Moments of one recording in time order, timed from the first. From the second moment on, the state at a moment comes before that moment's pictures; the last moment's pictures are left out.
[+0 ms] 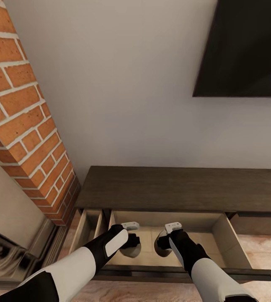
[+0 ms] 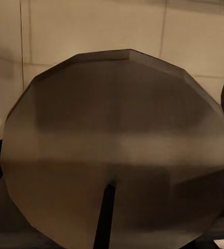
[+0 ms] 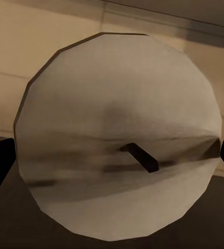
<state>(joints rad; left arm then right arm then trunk) -0.81 -0.17 -0.89 -0.45 1.18 0.48 0.49 -0.69 0.13 0.01 -0.45 0.17 0.54 -0.01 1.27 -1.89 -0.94</state>
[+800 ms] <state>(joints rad) -0.81 -0.17 -0.89 -0.45 1.18 0.43 0.49 -0.71 0.13 0.01 -0.45 0.16 0.53 -0.01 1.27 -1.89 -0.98</state>
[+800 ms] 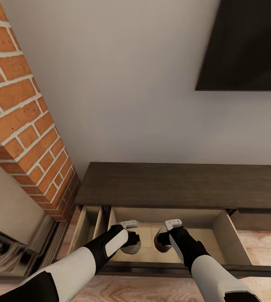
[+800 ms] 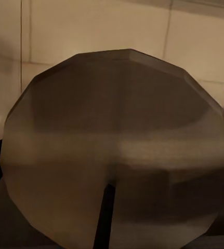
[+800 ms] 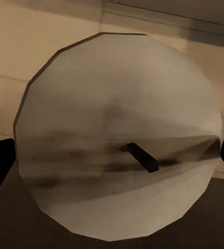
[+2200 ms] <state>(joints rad) -0.90 -0.17 -0.89 -0.44 1.18 0.44 0.48 -0.80 0.12 0.00 -0.41 0.16 0.49 -0.01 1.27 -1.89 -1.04</state>
